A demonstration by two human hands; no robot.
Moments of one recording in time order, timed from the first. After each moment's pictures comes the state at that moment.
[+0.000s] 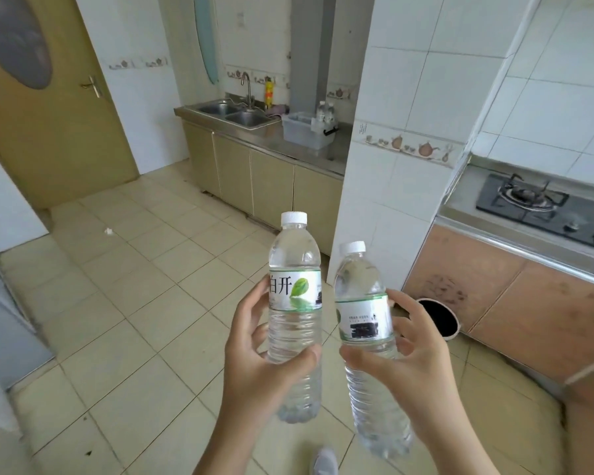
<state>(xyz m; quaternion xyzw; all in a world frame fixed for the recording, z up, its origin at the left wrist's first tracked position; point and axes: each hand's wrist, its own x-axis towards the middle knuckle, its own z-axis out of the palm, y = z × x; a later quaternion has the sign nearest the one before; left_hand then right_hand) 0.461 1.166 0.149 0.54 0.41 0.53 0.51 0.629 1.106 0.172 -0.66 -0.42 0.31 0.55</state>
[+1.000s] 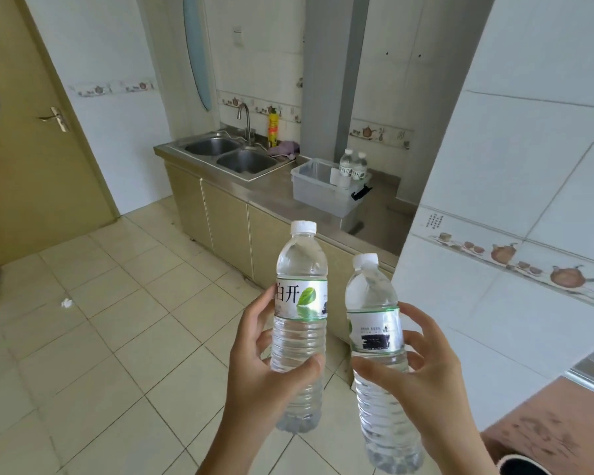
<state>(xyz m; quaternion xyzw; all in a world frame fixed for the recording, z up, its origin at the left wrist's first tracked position) 0.603 1.763 0.160 0.55 0.41 0.52 0.50 0.777 1.699 0.176 -0.67 -0.38 0.30 0.56</state>
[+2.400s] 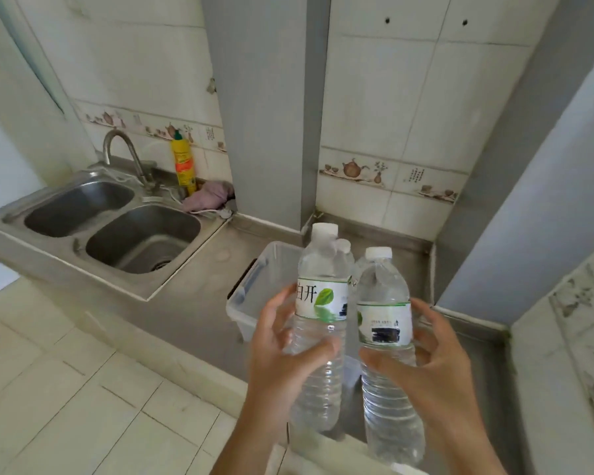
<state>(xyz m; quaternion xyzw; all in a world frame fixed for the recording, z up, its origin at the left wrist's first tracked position) 0.911 2.456 0.132 0.54 0.36 0.40 0.65 1.050 2.347 0.145 -0.72 -0.26 0.23 0.60</state>
